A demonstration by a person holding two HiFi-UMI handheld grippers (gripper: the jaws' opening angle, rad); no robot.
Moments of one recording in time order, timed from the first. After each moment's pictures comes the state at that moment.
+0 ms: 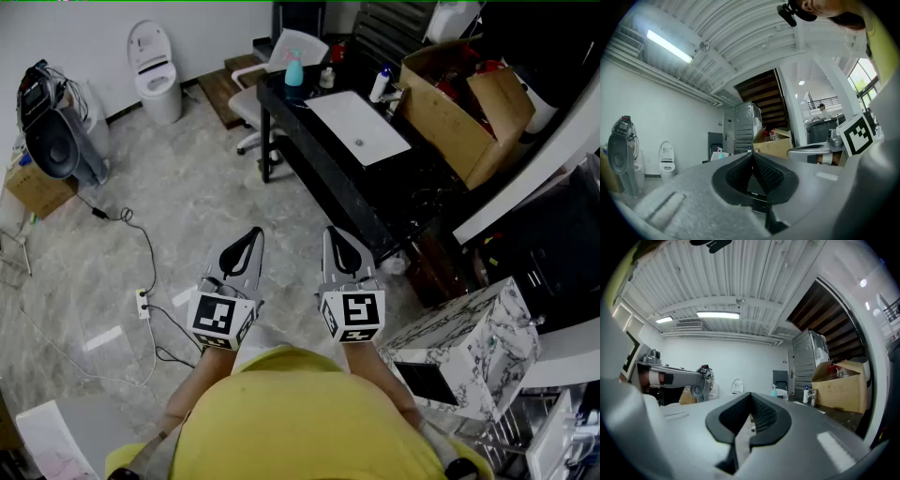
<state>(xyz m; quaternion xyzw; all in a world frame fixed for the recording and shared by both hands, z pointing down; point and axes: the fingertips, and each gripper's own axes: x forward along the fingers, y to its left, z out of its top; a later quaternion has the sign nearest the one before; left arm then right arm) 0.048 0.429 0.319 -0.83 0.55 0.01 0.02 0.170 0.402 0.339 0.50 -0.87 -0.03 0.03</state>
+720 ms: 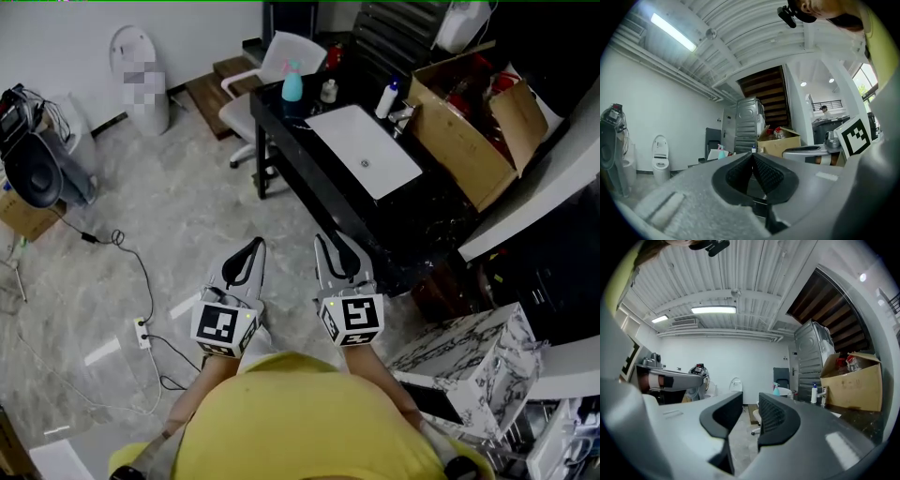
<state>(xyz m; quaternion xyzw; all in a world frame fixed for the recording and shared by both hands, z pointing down) 0.003 0.273 0.348 -0.84 0.54 0.02 -0.01 0.119 0.248 0.364 0.50 -0.87 -0.02 0.03</state>
